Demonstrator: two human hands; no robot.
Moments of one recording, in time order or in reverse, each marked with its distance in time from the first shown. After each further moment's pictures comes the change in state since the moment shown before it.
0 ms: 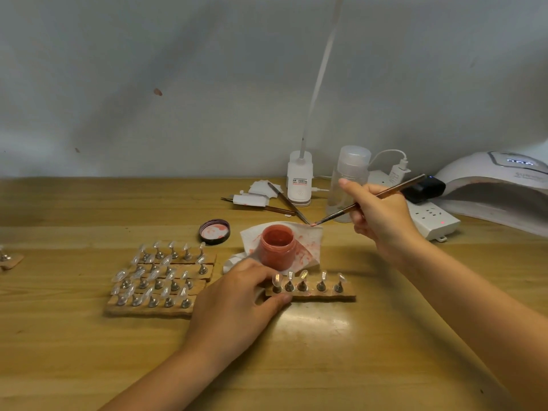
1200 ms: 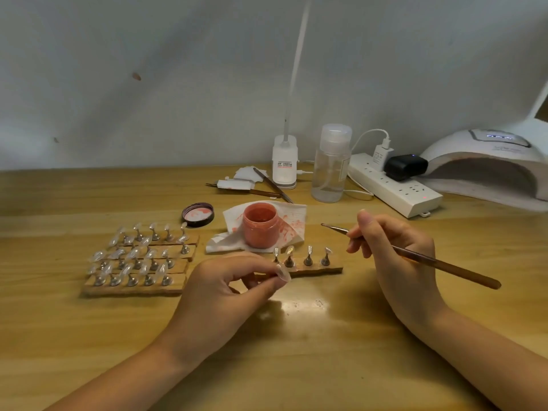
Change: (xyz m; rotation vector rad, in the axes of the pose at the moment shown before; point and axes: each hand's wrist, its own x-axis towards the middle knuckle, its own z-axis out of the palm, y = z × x) left_hand -0.021 0.016 -0.004 -0.541 0.100 0.245; right_hand -0.078 0.049 -0.032 -0.064 -0.033 -0.543
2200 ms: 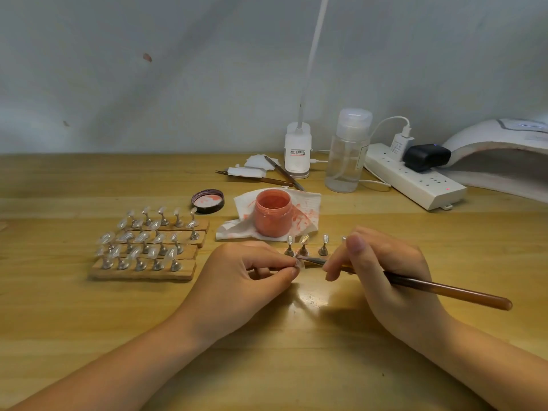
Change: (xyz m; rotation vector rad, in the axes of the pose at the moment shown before) left_hand 0.004 -0.012 0.003 0.002 -0.076 -0.165; right_hand -0.017 0.002 0.020 -0.114 -0.259 -0.283
